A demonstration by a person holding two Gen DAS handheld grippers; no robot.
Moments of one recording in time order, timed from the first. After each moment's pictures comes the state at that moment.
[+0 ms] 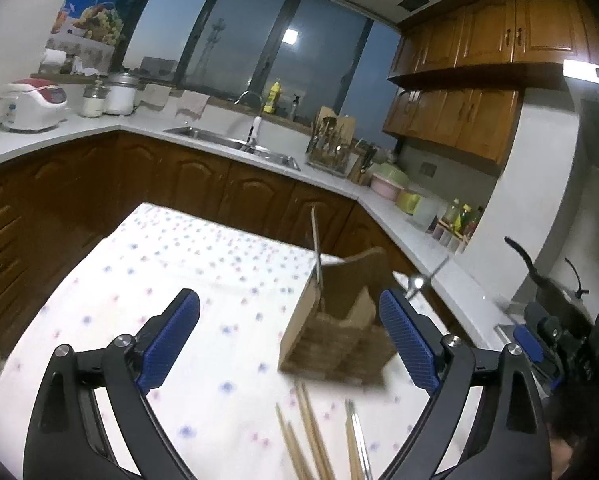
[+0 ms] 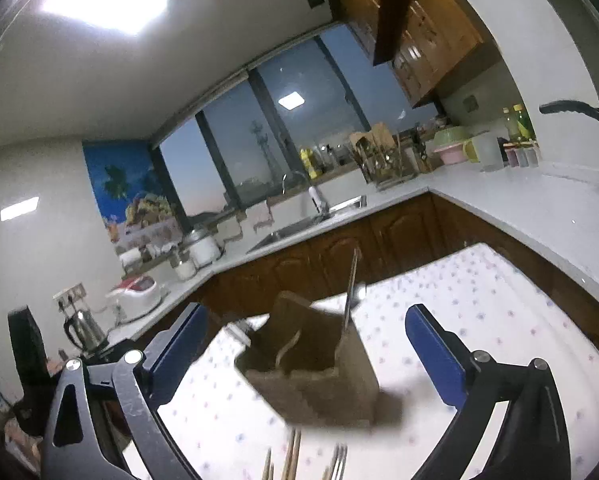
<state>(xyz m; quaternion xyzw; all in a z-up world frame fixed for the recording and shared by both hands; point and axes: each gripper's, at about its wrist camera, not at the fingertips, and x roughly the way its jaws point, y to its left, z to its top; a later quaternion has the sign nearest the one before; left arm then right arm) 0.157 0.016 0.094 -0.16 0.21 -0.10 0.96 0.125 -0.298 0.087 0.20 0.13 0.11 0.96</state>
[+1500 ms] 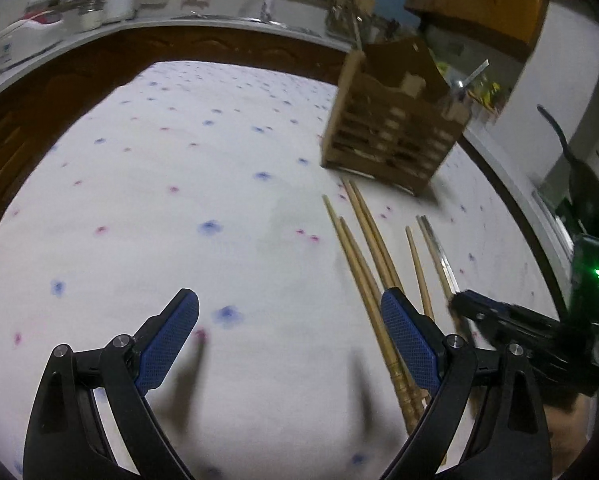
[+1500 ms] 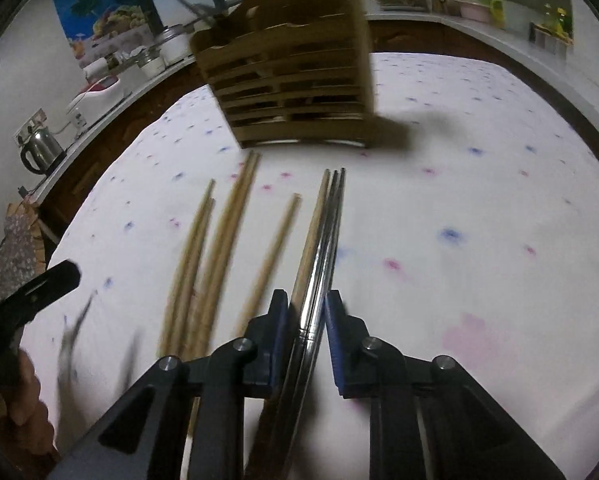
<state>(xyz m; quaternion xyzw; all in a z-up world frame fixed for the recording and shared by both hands) 0.122 -0.010 -0.030 -0.08 0.42 -0.10 0.90 0.107 -0.236 -0.067 0.07 0.46 0.11 0.88</state>
